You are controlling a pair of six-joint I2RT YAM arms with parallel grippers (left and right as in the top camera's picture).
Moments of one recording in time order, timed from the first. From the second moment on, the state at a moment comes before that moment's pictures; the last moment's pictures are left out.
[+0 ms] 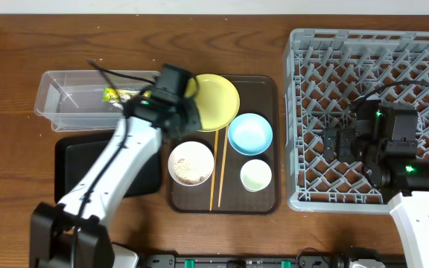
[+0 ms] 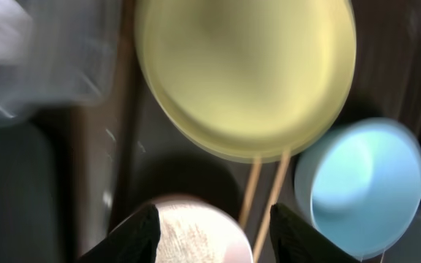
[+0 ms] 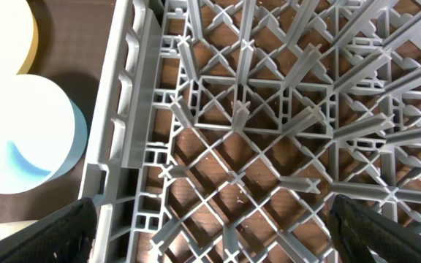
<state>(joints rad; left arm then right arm) -0.39 1.58 1.20 -0.82 0.04 -0.57 -0.01 1.08 0.89 -0.72 -0.10 -0.02</state>
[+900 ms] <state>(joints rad) -0.65 1.81 1.19 -0.90 0.05 -0.57 -0.01 1.08 0.89 -0.72 -0.10 -0.02</state>
